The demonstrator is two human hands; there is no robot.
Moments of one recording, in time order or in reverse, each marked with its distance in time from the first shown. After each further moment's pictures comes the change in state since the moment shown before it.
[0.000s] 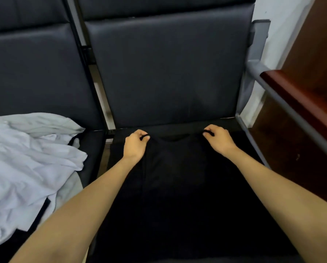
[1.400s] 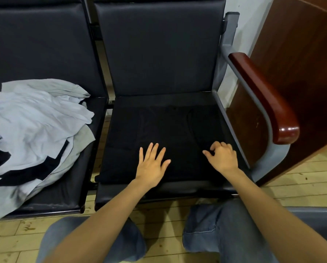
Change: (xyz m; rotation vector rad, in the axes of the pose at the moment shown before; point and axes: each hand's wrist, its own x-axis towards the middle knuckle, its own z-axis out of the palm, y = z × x) left_hand -0.266 0.001 0.002 0.679 -0.409 0.334; right_hand -0.234 0.056 -0.022 -0.494 0.030 0.086
